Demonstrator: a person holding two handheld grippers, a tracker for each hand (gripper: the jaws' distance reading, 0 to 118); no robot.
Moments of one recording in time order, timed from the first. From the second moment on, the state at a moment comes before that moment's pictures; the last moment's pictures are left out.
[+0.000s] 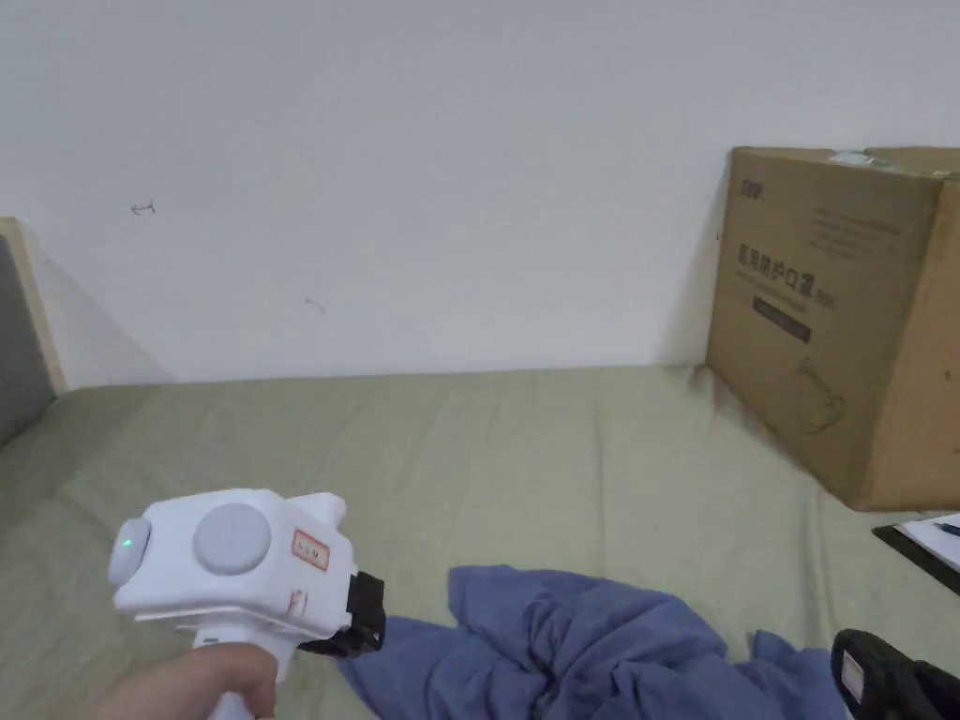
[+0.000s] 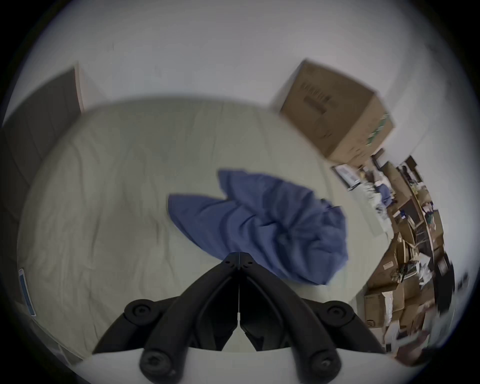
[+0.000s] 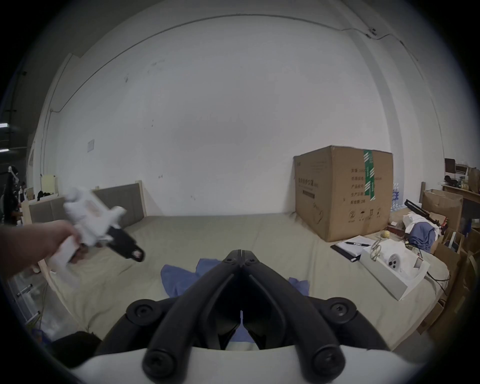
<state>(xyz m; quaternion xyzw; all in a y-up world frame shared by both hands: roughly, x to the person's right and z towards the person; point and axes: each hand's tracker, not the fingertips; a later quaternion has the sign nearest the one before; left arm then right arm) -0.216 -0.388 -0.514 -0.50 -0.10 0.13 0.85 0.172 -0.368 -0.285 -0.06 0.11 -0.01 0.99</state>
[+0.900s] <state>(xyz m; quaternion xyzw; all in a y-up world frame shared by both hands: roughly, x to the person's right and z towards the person) -0.215 -0.500 -0.545 -0.46 -0.09 0.09 0.88 0.140 -0.409 -0.555 -0.31 0.20 -0.03 0.93</state>
